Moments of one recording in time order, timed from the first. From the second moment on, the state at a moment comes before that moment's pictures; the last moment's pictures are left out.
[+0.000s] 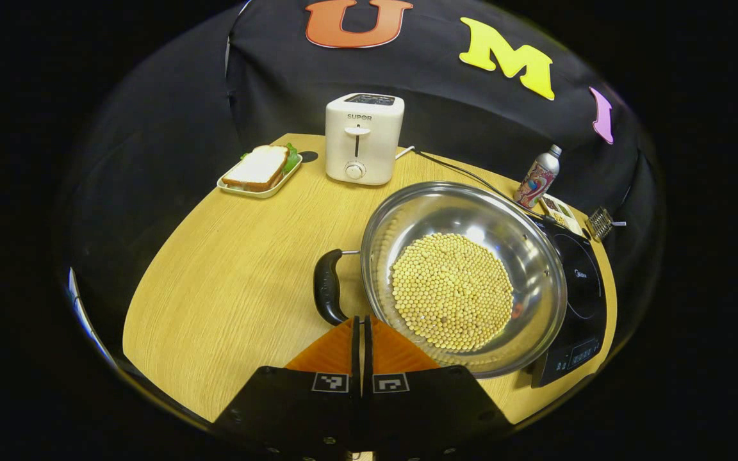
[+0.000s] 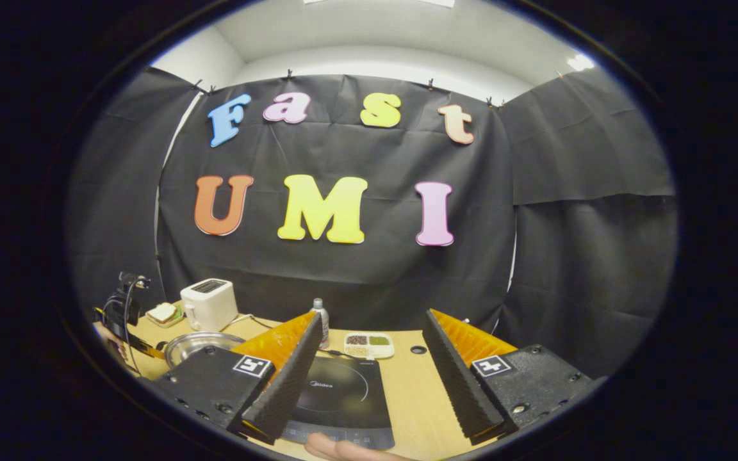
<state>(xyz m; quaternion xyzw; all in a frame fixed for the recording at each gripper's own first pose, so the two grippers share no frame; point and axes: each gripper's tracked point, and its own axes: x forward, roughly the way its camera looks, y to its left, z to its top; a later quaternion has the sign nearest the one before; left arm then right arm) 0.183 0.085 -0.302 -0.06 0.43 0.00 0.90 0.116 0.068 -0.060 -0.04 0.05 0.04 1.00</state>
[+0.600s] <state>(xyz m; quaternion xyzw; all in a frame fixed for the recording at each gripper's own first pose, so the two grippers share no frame) 0.215 0.097 -0.300 -0.05 0.42 0.00 0.90 0.128 0.096 -0.118 -0.05 0.11 0.04 0.99</state>
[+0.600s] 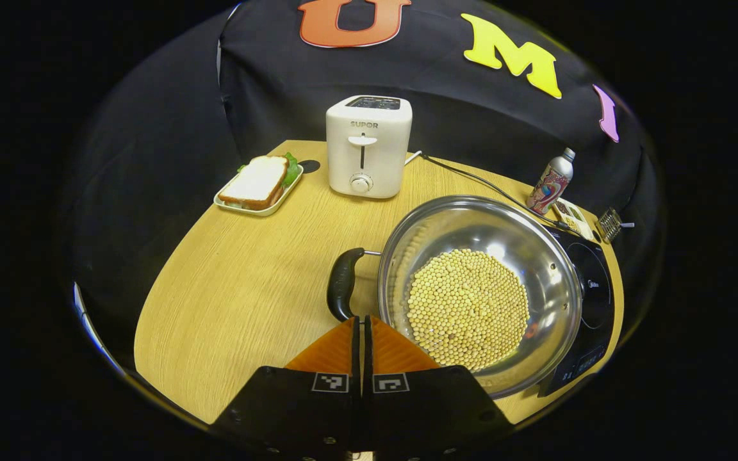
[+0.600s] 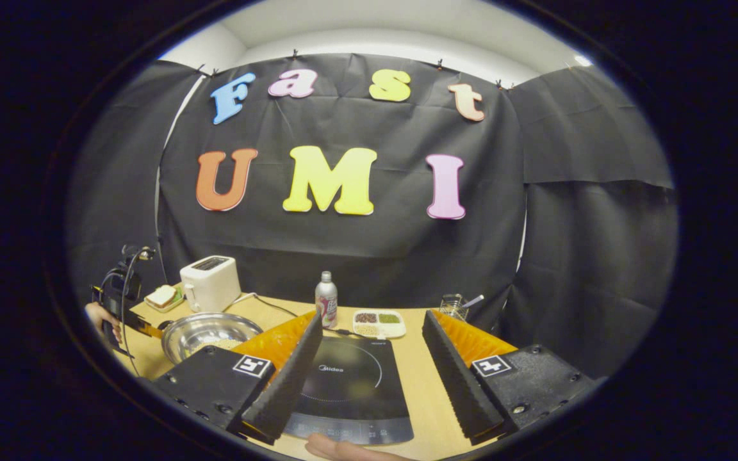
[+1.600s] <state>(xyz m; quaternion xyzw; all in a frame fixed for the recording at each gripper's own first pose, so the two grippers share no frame) 0.219 0.089 -0.264 0.03 0.36 -0.01 0.93 0.185 0.208 -0.251 -0.02 0.24 0.12 0.96</state>
